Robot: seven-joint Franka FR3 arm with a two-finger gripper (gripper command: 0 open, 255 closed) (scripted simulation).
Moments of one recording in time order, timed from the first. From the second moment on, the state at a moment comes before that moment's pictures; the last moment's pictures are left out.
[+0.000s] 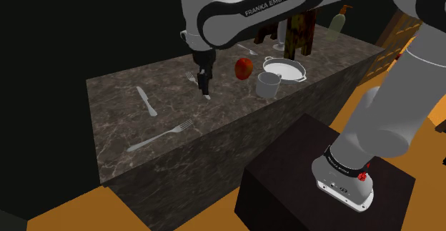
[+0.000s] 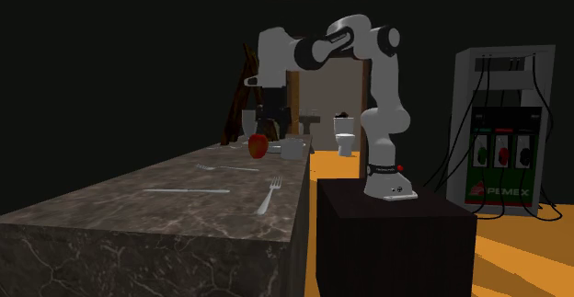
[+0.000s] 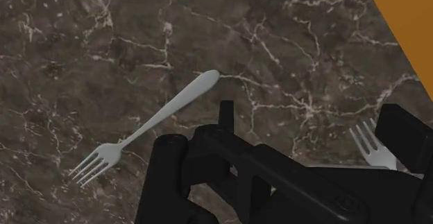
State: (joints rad) arm 0.26 0.01 0.25 -2.01 -0.08 1.98 -0.19
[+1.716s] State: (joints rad) arm 0.41 0.41 0.35 -1.80 -0.20 2.14 -0.32
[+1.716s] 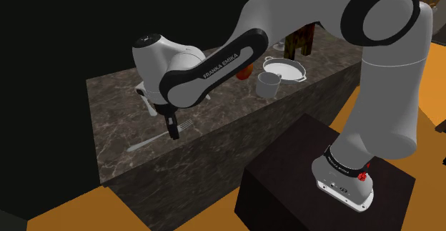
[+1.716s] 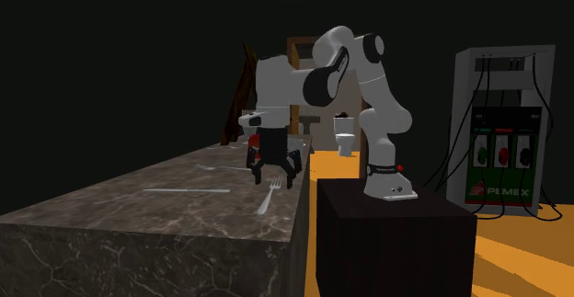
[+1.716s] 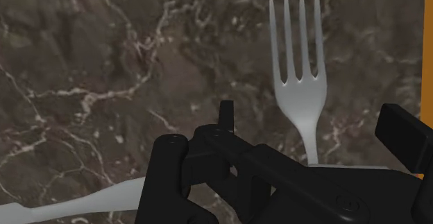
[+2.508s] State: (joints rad) arm 0.42 0.41 0.36 -1.80 -0.20 2.14 -0.31
